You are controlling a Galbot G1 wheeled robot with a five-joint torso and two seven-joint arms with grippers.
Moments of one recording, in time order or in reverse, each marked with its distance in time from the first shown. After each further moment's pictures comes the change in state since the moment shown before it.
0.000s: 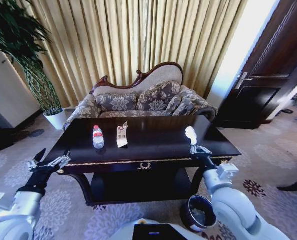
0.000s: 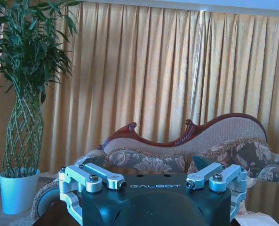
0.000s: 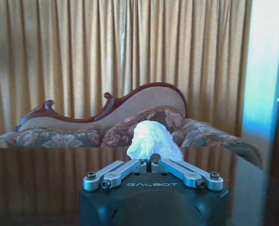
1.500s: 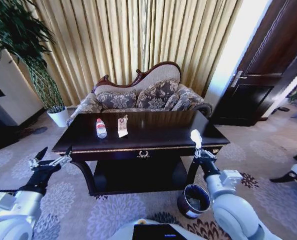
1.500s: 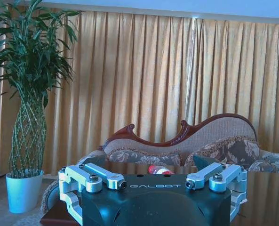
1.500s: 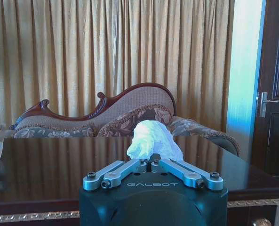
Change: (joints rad) left arm 0.019 -0.002 -0.003 0.000 0.010 -0.031 0.018; right arm -0.039 0.049 -0.026 -0.008 -0.074 0.030 0.001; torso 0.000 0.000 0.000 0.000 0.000
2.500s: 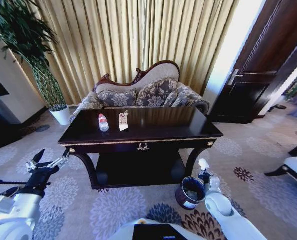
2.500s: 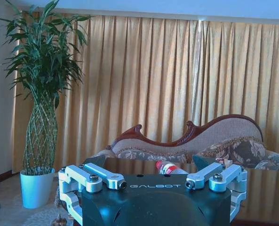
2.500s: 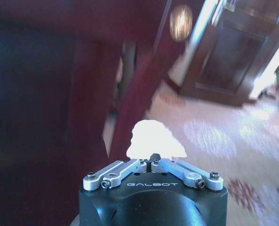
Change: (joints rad) left arm 0.009 -0.034 -0.006 0.000 0.019 -0.014 0.002; right arm 0.241 0.037 -0.094 -0.992 -0.079 0.194 -0.145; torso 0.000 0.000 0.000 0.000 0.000
